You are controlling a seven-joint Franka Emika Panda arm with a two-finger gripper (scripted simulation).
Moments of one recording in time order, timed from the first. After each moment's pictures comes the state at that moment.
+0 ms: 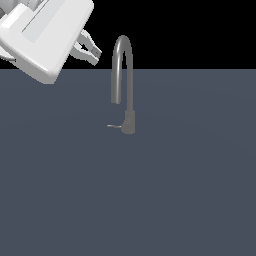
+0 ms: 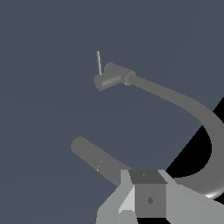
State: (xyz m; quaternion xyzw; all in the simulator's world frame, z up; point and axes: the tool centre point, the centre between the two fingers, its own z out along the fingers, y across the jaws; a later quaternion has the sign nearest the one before) arm -0.112 0.065 0.314 0.77 0.46 -0.06 0.45
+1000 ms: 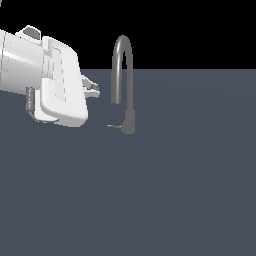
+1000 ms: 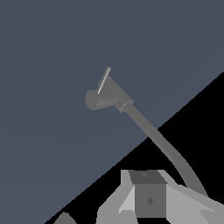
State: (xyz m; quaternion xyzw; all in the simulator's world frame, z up) arm -0.081 0.081 0.243 0.60 0.57 -0.06 0.56
